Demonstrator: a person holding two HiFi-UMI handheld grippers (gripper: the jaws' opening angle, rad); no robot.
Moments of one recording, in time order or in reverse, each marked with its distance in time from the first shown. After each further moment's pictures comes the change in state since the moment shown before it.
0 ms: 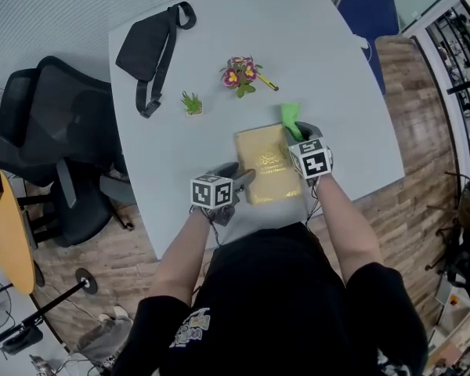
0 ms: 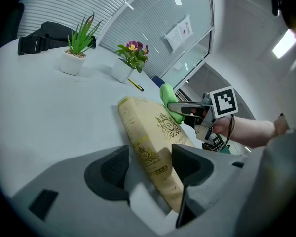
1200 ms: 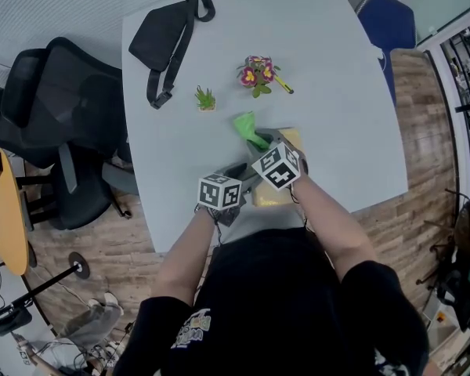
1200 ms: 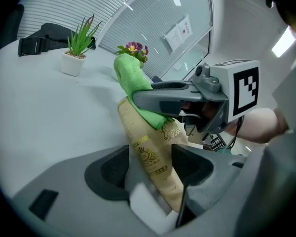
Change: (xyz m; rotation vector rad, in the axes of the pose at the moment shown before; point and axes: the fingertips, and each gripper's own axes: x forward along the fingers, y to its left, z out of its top) left arm 0.000 -0.003 0.000 0.007 -0.006 0.003; right arm 0.036 0.147 0.039 -0.372 0.011 0.298
